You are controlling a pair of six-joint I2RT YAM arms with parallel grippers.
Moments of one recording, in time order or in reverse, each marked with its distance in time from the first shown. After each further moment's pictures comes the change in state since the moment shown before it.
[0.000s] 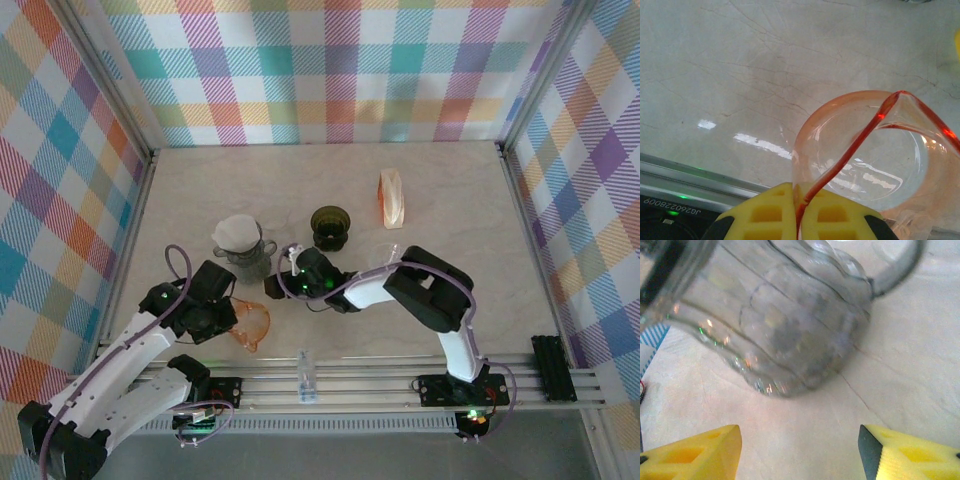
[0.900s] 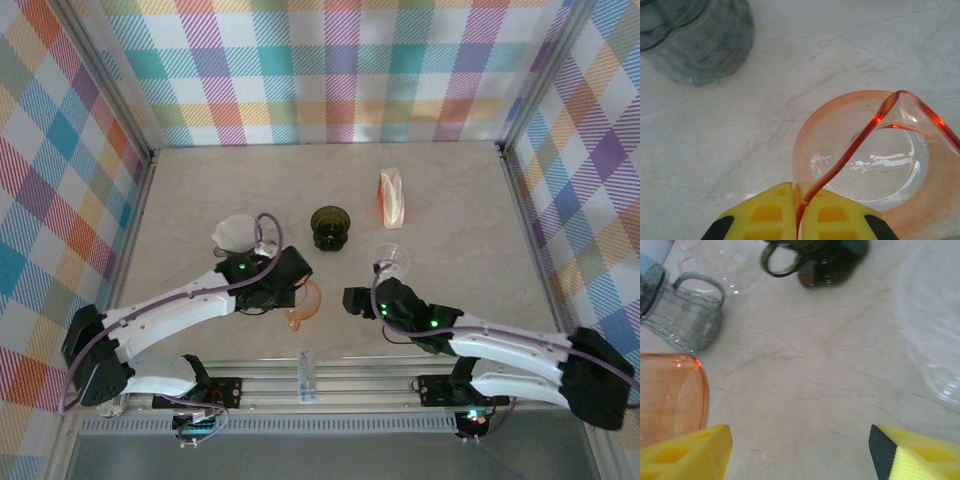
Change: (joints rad) left arm -0.447 0.488 0.330 0.206 -0.260 0.069; right arm 0.026 -1.039 -0.557 -0.582 0.445 0.159
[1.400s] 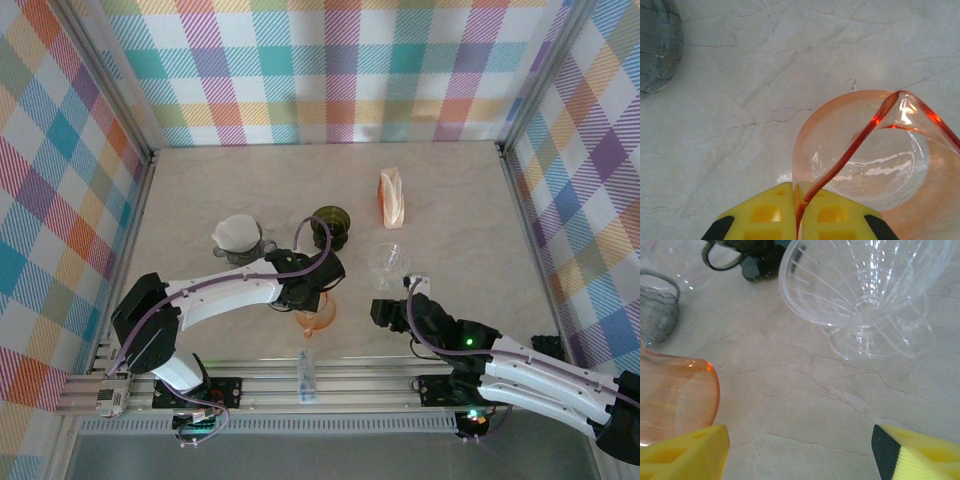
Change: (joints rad) left arm -0.042 0.282 0.116 -0.001 0.039 0.085; right arm 0.000 -0.335 -0.080 -0.327 0.072 0.019
